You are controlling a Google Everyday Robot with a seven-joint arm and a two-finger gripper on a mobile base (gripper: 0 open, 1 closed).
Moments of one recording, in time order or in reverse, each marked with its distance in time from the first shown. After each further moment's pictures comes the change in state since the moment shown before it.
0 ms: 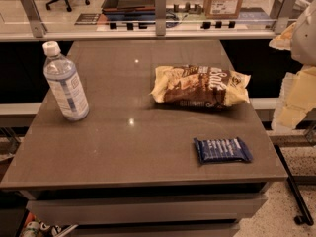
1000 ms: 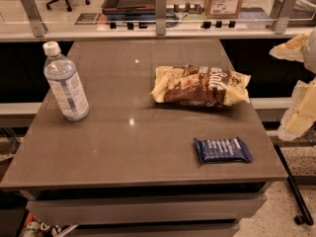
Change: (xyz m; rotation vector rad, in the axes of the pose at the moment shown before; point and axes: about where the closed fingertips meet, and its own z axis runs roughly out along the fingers) arm 0.007 0.007 0.009 -0.052 -0.188 -0.004
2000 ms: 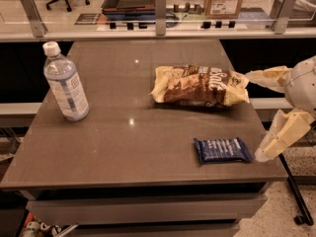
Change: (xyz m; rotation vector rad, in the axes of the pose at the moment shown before) arm -0.010 0.025 0.054 -0.082 -0.326 -0.040
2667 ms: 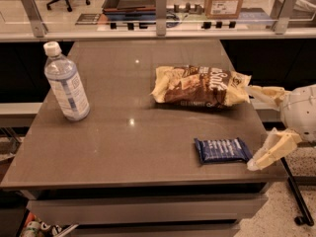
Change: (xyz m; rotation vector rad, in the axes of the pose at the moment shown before) arm 0.035 -0.004 0.031 0.064 -0.171 -0.009
